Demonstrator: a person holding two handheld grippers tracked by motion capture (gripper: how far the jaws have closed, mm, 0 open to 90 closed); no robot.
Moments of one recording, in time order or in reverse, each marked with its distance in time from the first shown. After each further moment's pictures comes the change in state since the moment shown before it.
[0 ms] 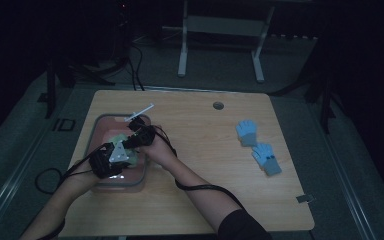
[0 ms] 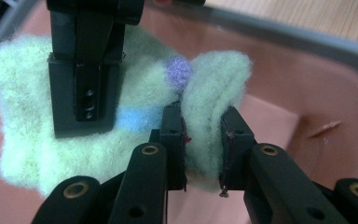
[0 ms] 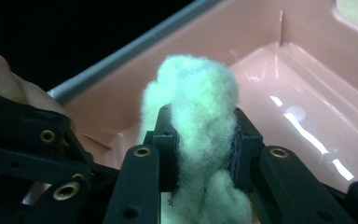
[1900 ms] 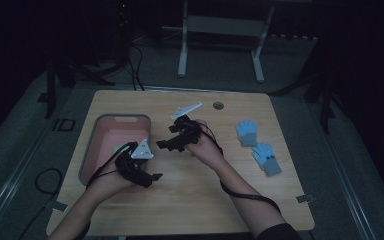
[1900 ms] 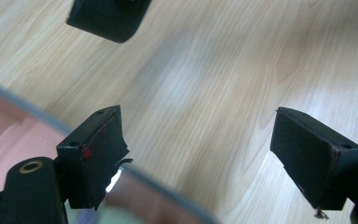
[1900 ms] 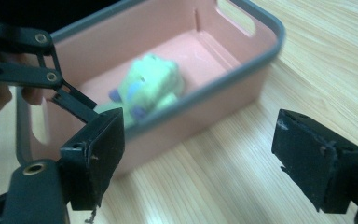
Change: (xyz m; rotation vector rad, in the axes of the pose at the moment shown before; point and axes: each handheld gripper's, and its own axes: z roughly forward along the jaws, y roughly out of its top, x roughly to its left) left arm -0.037 0.068 0.005 -0.161 -0.191 -0.117; right arm -0.024 -0.053 -0.124 -0.064 -0.168 -0.103
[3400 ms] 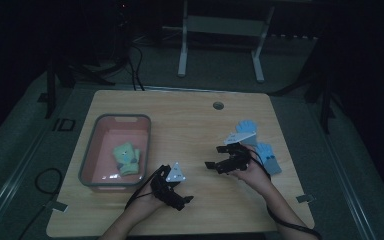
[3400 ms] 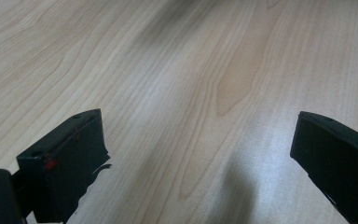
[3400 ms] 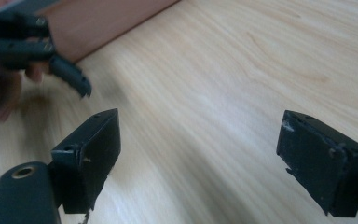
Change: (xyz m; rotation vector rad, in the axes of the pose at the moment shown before) left arm -0.064 -0.008 0.093 -0.068 -0.074 -0.055; right arm -0.035 -0.137 -0.082 -0.021 -0.109 0.088
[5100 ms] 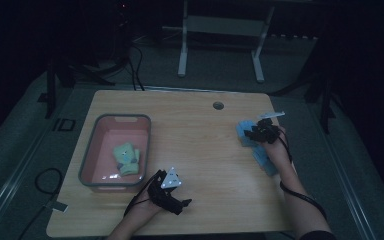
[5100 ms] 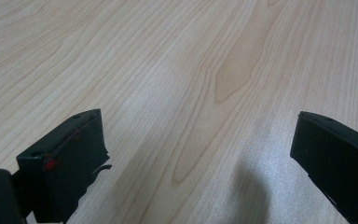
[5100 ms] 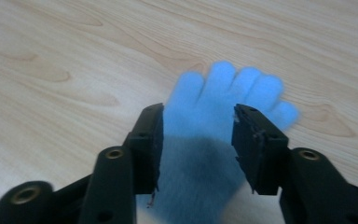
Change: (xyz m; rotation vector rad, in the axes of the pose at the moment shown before) left arm -0.006 -0.018 0.001 -0.053 0.009 -0.020; right arm -0.151 -0.019 -0.032 0.033 -0.438 0.163
